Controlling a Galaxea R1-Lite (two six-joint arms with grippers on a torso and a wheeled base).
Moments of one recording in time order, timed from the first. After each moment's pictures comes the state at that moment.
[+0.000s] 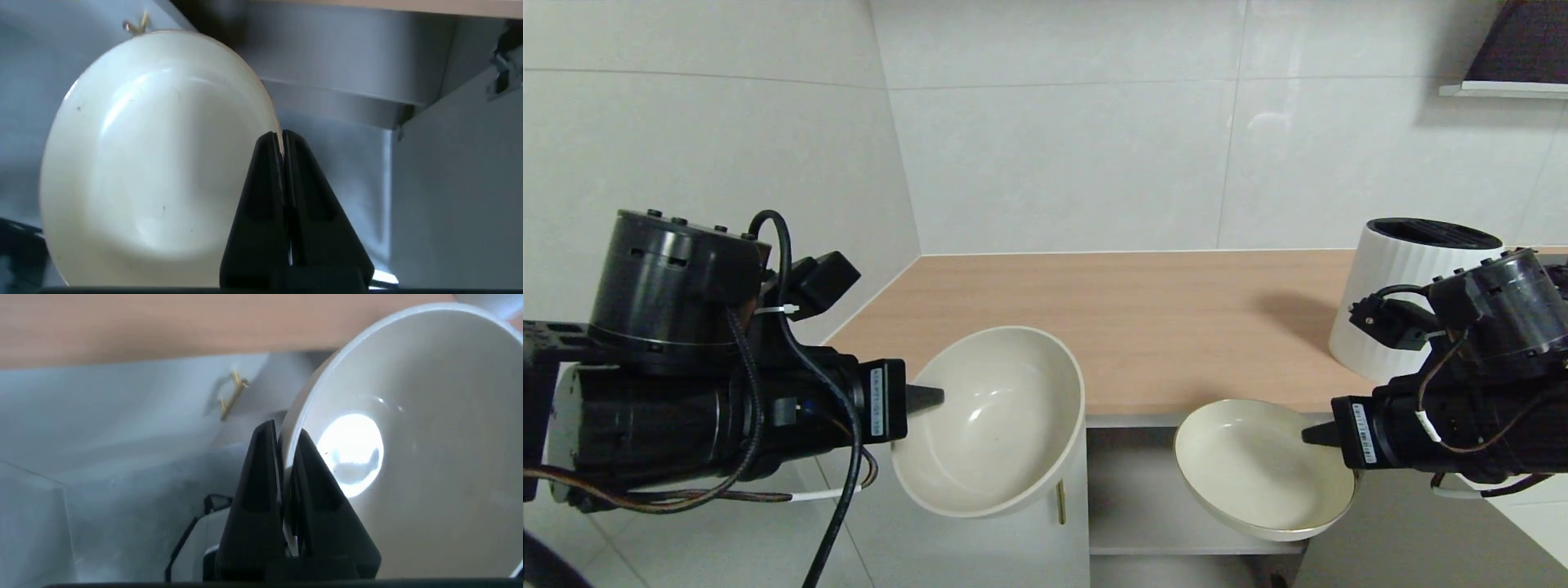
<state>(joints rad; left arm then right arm) -0.49 1.44 -0.90 0.06 -0.06 -0.45 0.45 1.49 -0.88 0.16 0.02 0.34</state>
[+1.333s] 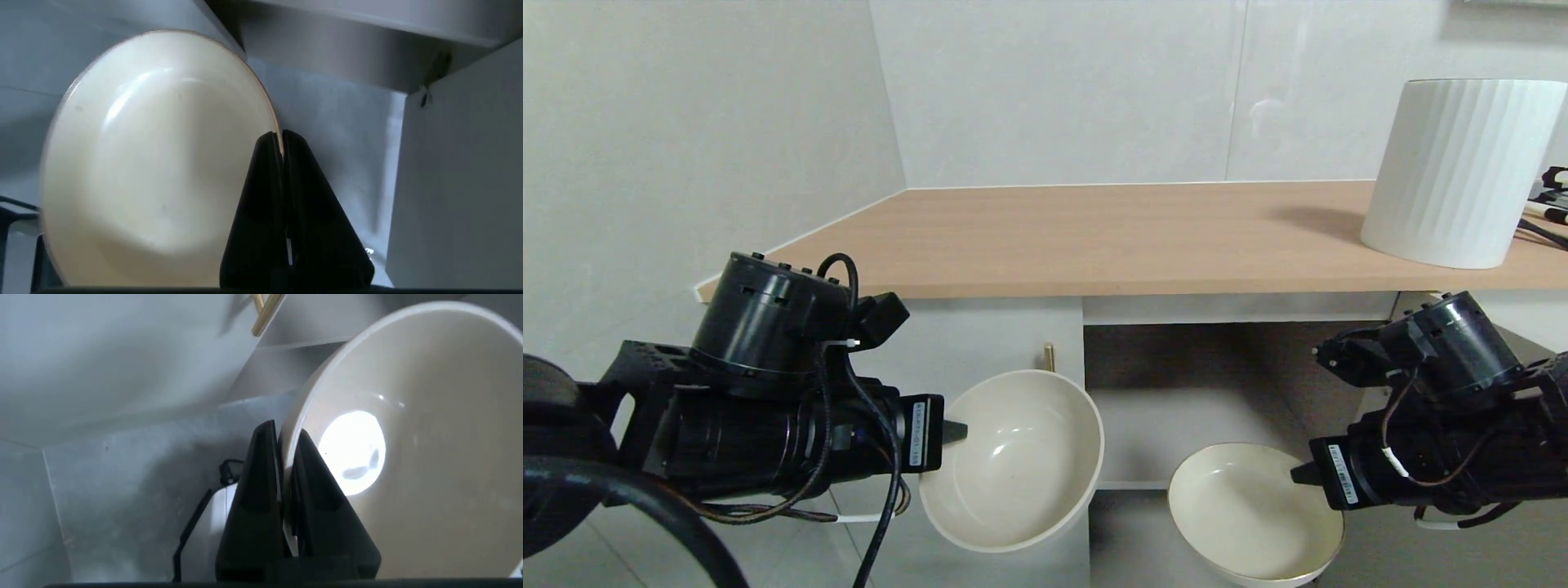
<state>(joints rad) -0.53 1.53 -0.88 0.07 -0.07 -0.45 0.48 1.56 -0.83 0.15 0.02 0.30</state>
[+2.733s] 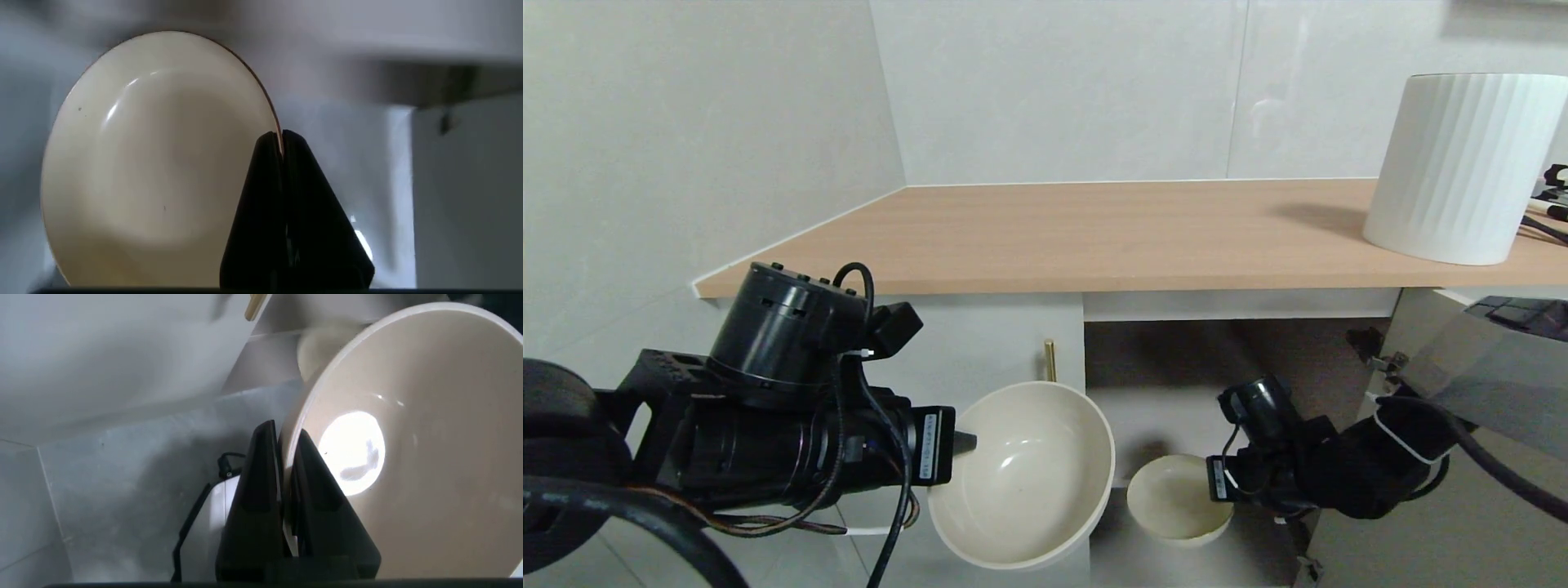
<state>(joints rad) -0.56 1.54 -0.87 0.06 -0.07 -0.45 0.47 2.20 -0.88 -0.38 -0.17 0.42</state>
